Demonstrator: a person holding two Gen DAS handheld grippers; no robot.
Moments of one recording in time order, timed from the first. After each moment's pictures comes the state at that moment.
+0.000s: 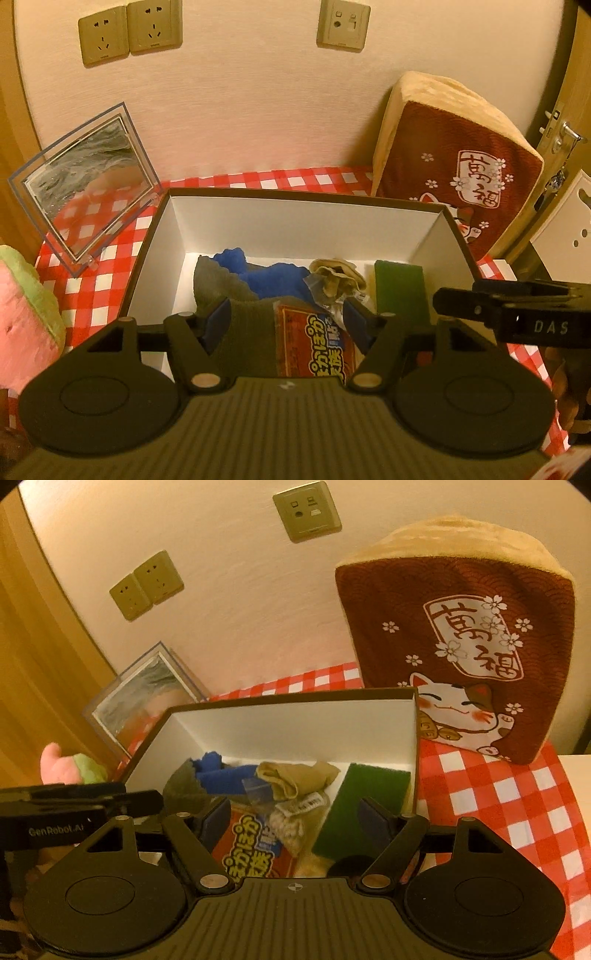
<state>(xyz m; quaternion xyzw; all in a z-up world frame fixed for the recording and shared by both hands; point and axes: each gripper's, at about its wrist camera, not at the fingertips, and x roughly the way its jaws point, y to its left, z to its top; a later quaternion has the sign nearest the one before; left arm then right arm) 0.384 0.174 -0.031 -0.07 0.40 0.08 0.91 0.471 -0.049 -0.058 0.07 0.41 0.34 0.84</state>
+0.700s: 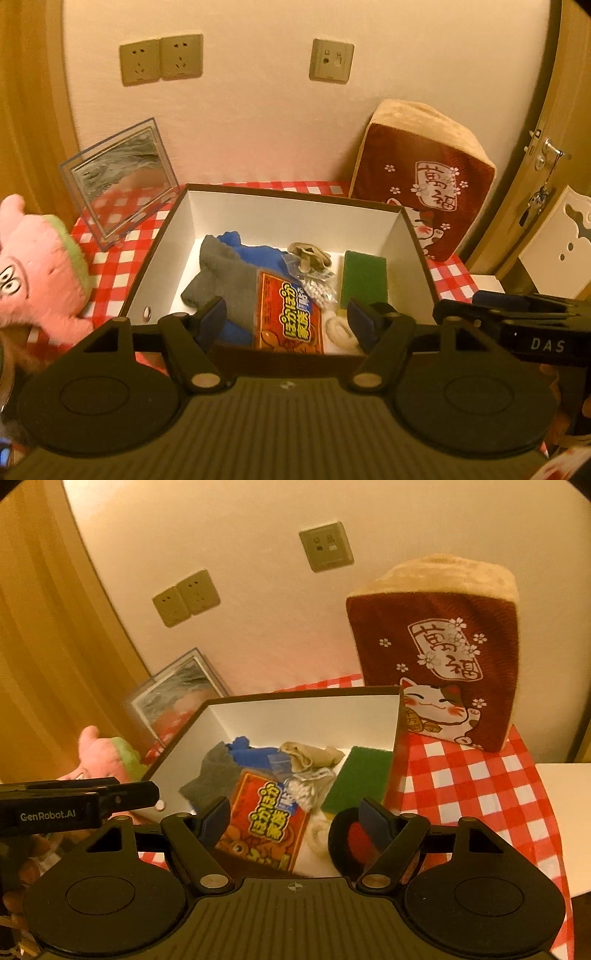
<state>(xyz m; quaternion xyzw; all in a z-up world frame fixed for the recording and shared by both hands) 0.289 0.119 0.010 -0.08 0.35 0.11 0.92 0.391 -0.105 -0.023 0.07 0.37 0.36 0.85</state>
